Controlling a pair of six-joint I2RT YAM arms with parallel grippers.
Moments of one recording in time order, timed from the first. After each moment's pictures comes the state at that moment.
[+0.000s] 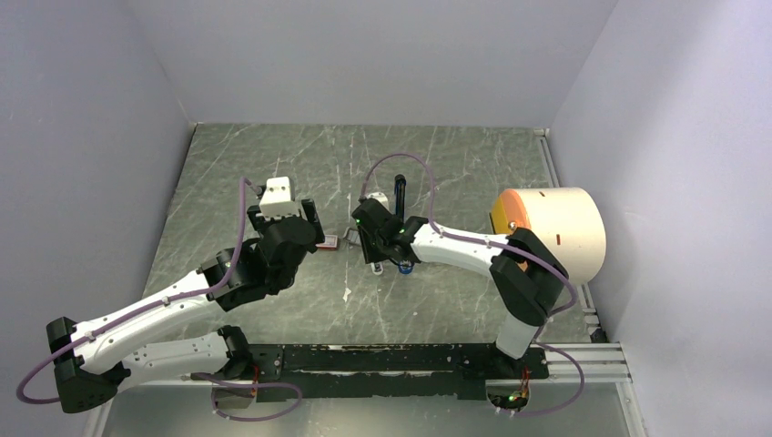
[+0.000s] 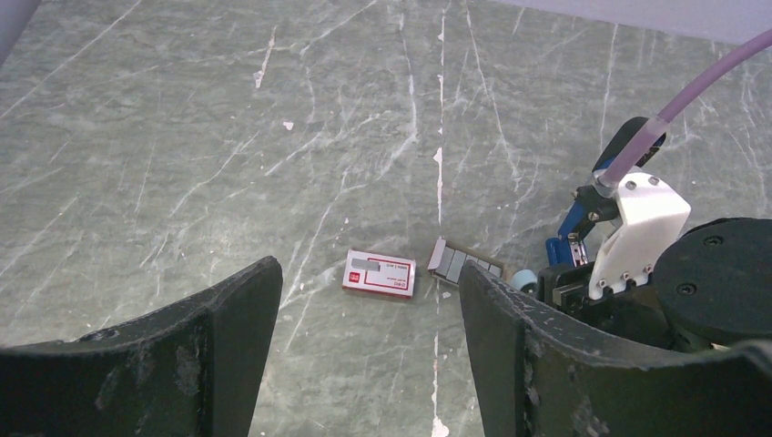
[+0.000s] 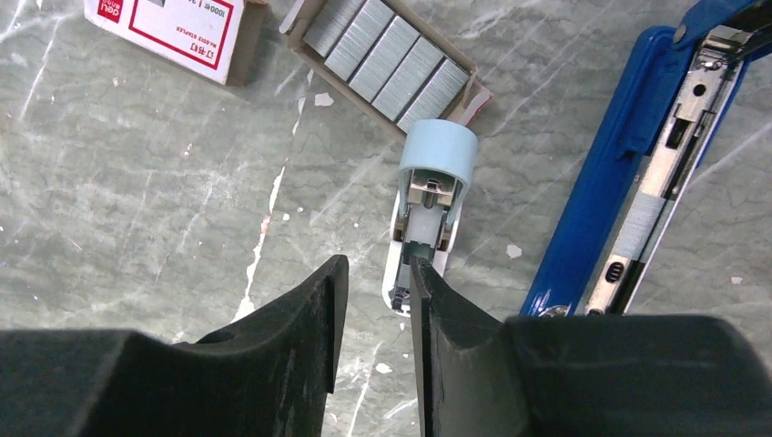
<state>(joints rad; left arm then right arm) -1.02 0.93 0.90 -0.49 -1.00 -0.62 0.92 1.72 1.11 -0.35 0.20 0.51</state>
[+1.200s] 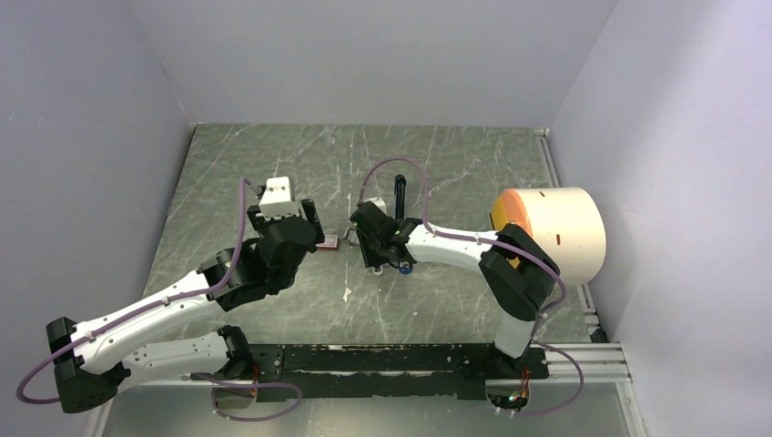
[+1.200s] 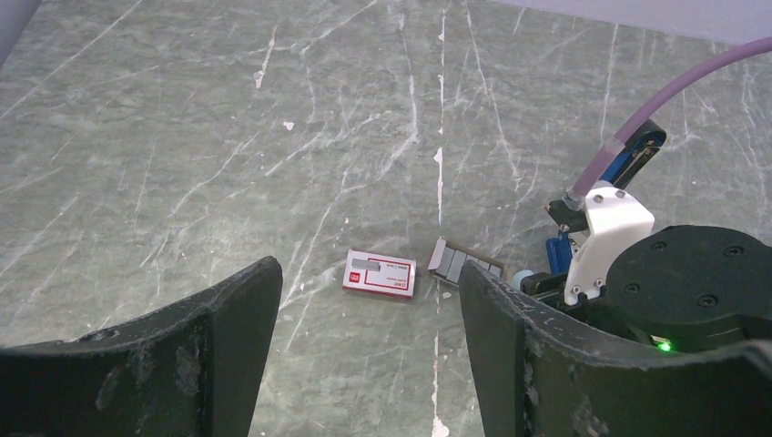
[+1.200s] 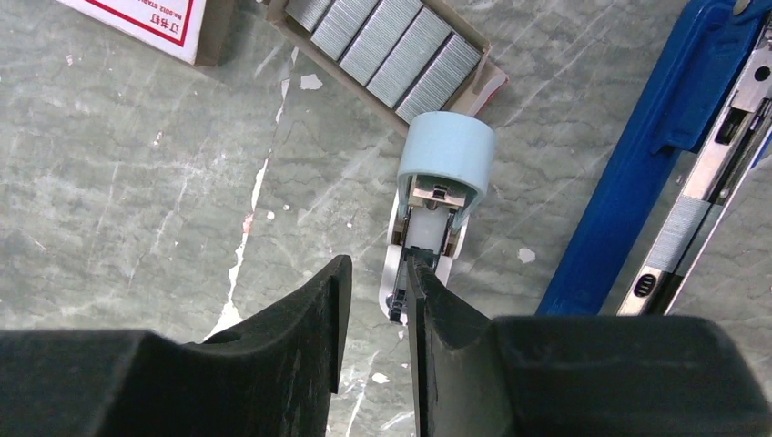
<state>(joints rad) -1.02 0.93 0.90 -0.49 -1.00 -0.62 0.92 1.78 1.11 -0.35 0.17 0.51</state>
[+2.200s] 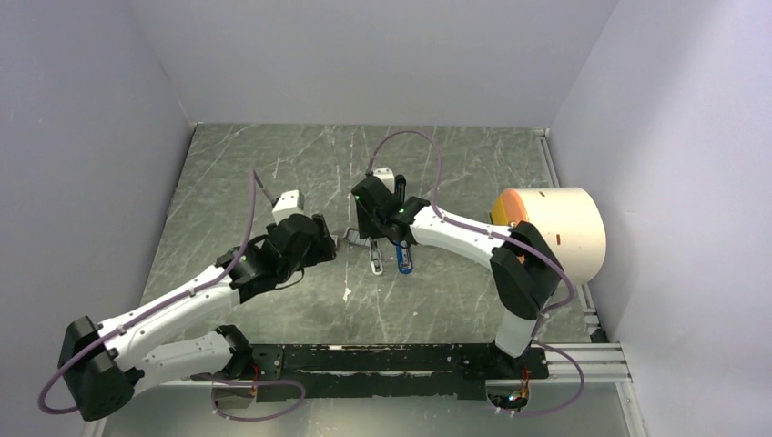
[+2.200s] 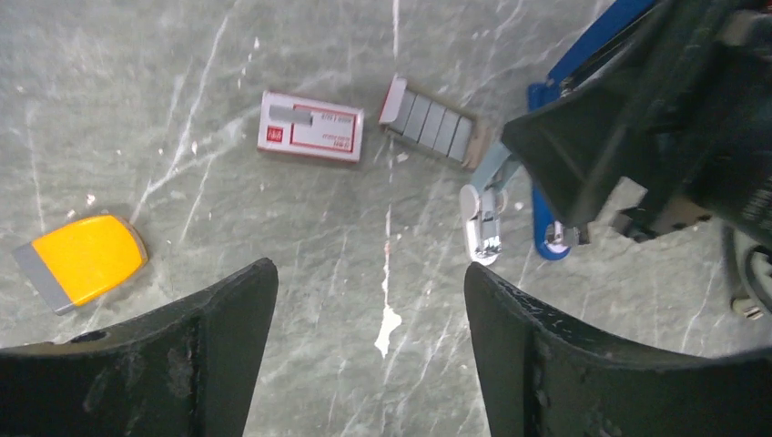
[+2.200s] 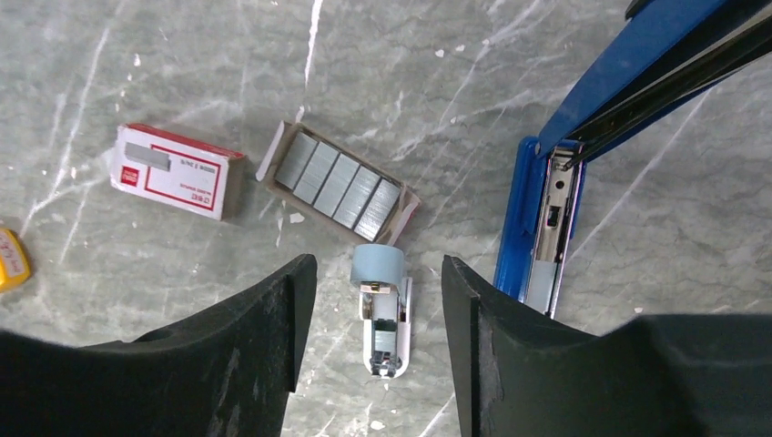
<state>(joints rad) -0.88 0.98 0.77 -0.50 -0.54 -0.84 0.86 1.75 1.27 -0.41 0.33 0.54</state>
